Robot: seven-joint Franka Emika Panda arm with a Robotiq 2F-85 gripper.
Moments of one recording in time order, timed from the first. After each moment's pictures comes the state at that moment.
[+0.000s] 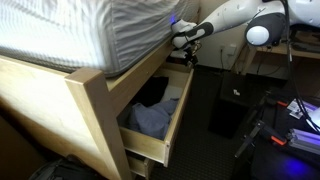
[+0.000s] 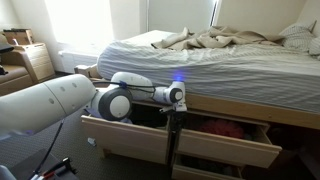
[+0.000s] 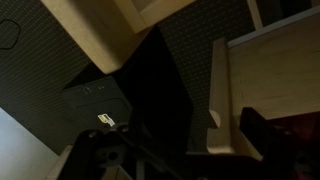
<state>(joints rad) -0.12 1.45 -0.32 -0.64 -0.03 1.84 1.56</state>
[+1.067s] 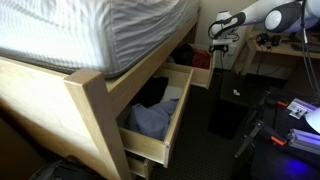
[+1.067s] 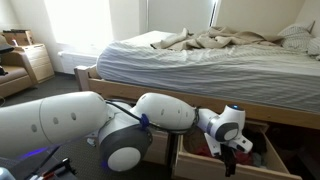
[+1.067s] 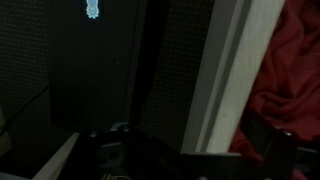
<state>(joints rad) -0.68 1.42 -0.06 -0.63 -0.15 2.07 0.51</state>
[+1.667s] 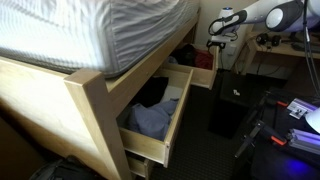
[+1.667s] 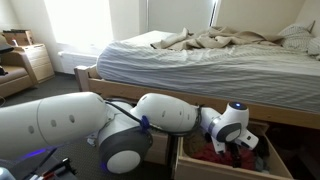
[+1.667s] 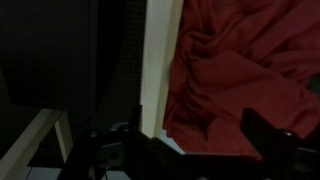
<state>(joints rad) -0.70 1.41 -0.02 -0.63 -0.11 2.28 0.51</state>
